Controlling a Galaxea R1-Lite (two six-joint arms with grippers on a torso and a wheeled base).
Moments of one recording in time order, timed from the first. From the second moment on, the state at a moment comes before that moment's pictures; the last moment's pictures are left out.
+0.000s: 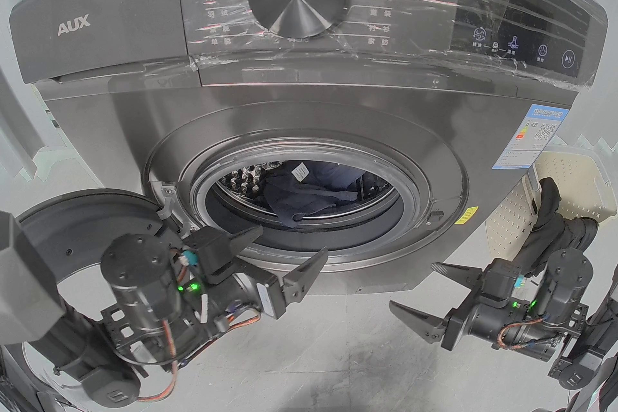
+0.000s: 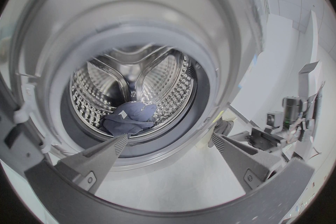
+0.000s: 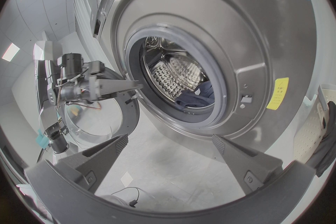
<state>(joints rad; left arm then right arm) -0.76 1.83 -0.38 -1.42 0.12 -0.18 0.68 1.79 -0.10 -1.53 0.06 0.11</state>
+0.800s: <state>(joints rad) -0.79 1.53 -0.07 -1.54 0.15 -0.11 0.48 1.47 -0.02 -1.35 0.05 0.11</state>
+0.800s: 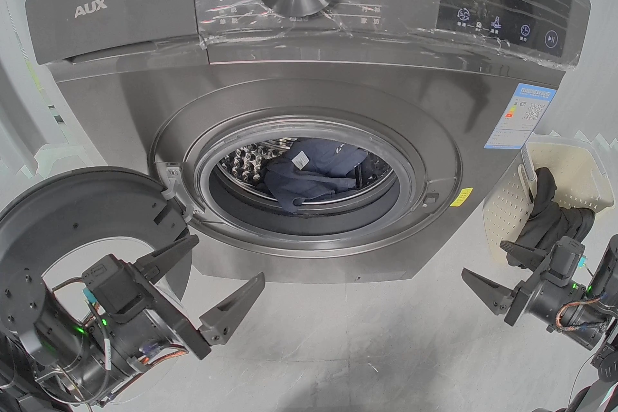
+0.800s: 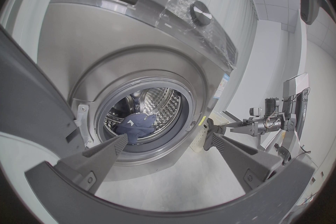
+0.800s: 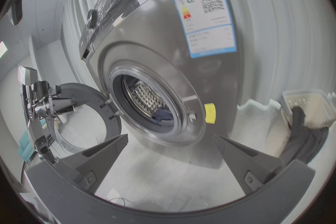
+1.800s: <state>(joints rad) -0.70 1.27 -0.02 -1.37 0.22 -0.03 0.26 0.66 -0.02 -0.55 0.05 0.09</state>
